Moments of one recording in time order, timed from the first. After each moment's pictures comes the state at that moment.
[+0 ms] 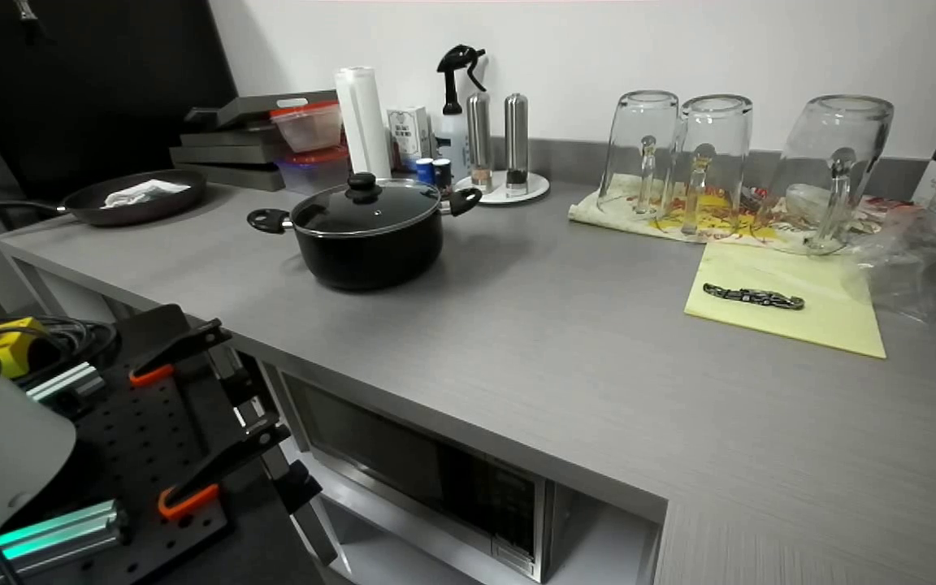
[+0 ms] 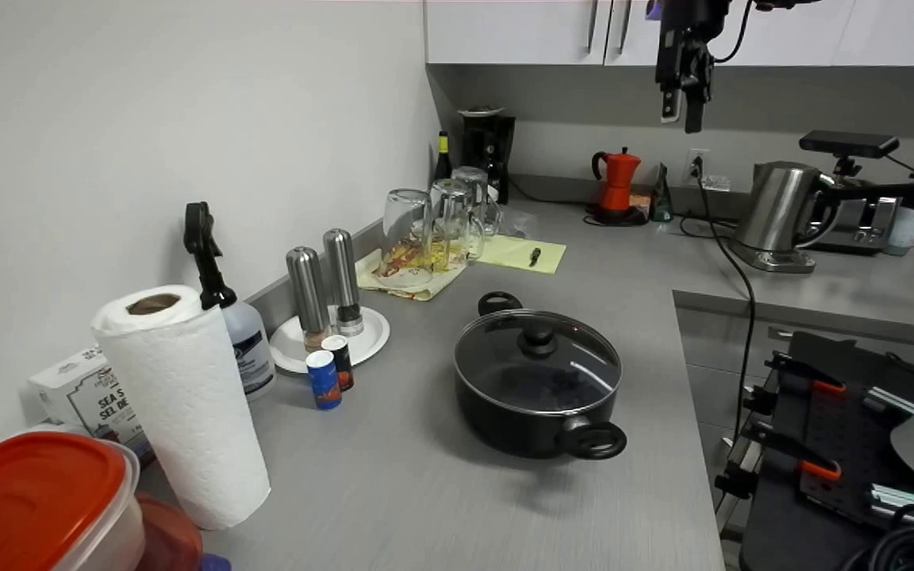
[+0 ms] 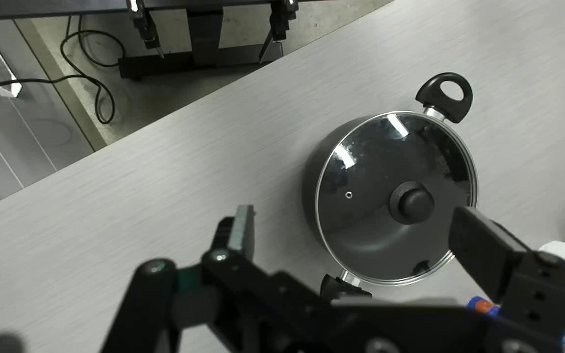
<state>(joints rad) 0.00 -0.30 -0.11 -2.15 0.15 1.64 -0.01</state>
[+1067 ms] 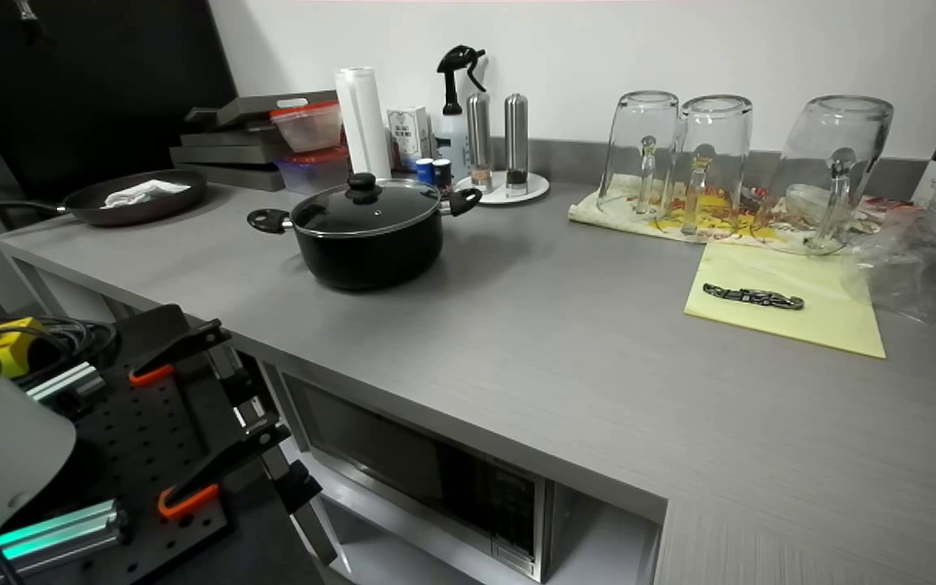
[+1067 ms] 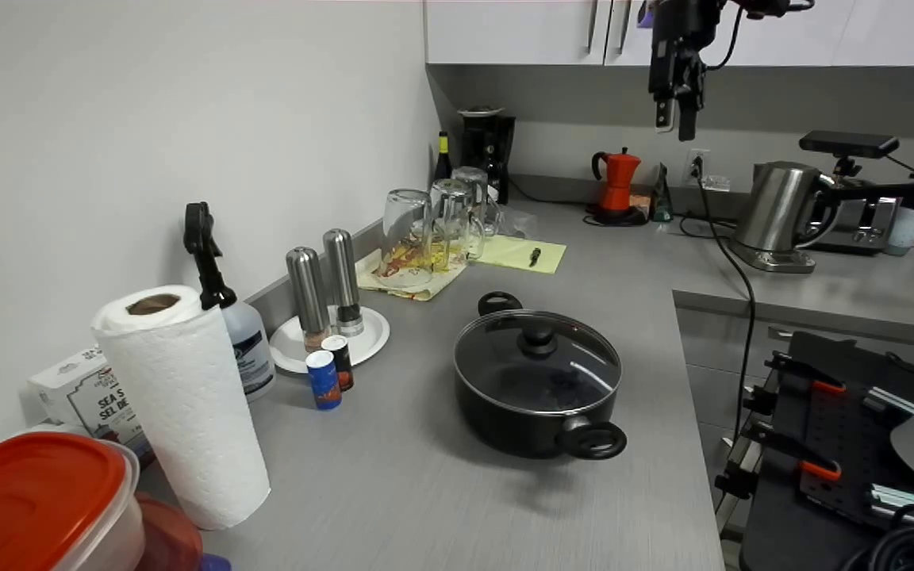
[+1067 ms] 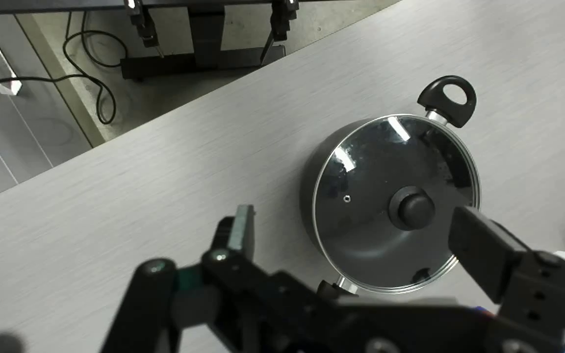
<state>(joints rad) 0.00 -0.27 -0.08 -2.15 0.15 1.66 -0.01</state>
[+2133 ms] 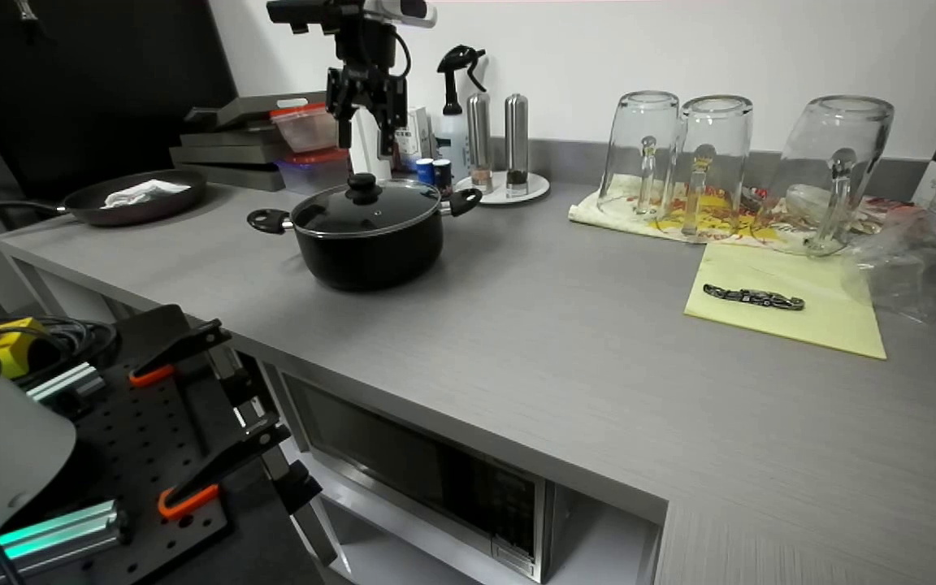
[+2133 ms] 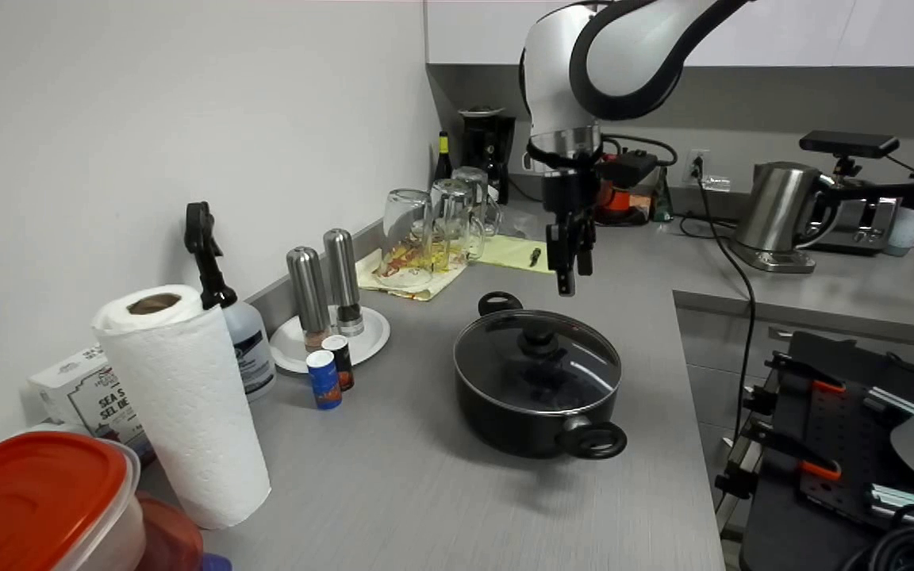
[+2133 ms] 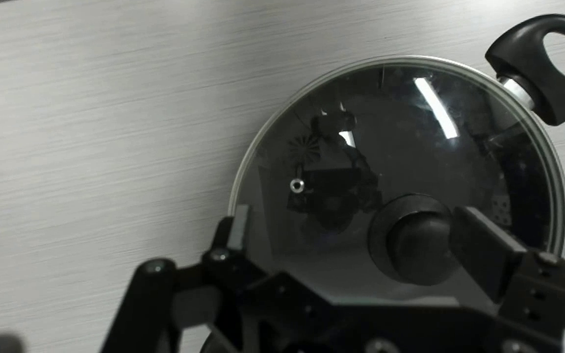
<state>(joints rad) 0.13 0.15 0.12 -2.18 0.03 2.13 0.07</state>
